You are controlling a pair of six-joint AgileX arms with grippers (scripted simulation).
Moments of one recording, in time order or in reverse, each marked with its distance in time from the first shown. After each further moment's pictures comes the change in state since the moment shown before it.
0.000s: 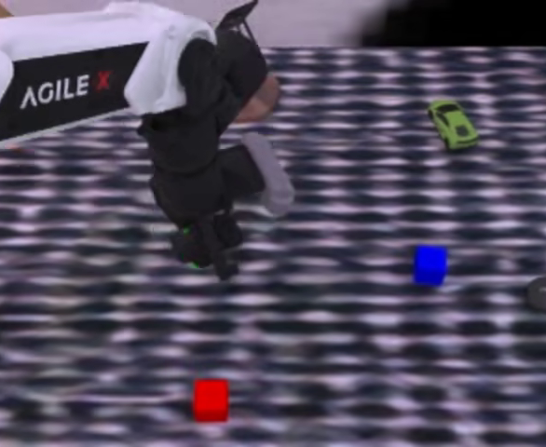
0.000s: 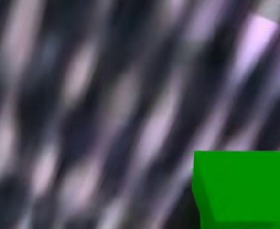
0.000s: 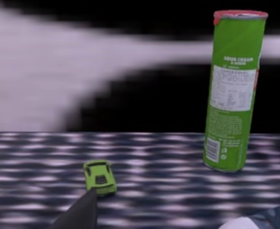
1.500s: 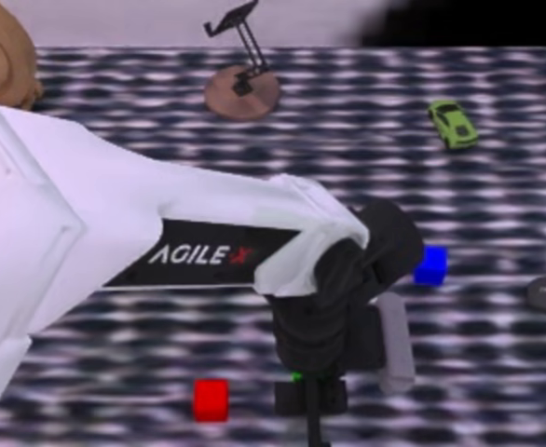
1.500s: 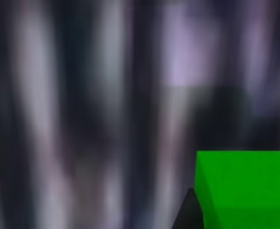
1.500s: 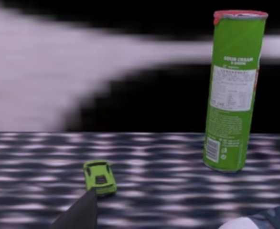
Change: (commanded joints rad) left arm -0.405 -0.010 -0.255 0.255 -0.005 -0.047; right arm 0.000 0.000 0.000 0.000 0.000 0.000
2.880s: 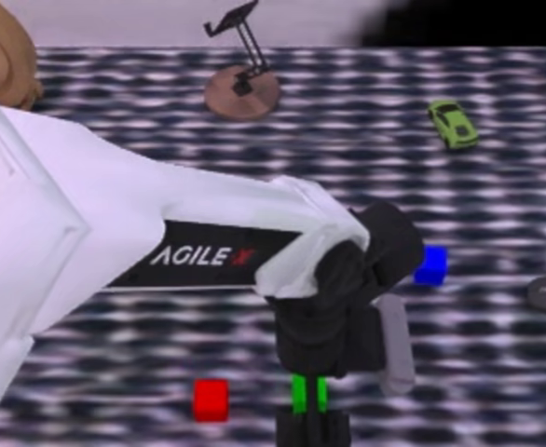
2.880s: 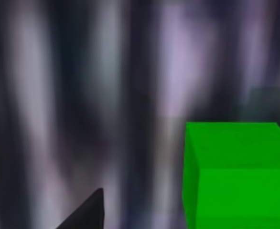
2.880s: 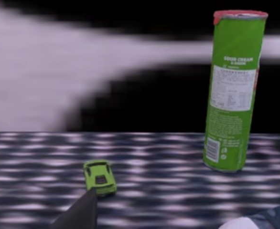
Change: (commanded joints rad) left arm 0.001 -0.001 0.000 0.000 0.000 0.000; right arm 0.000 0.000 0.000 0.000 0.000 0.000
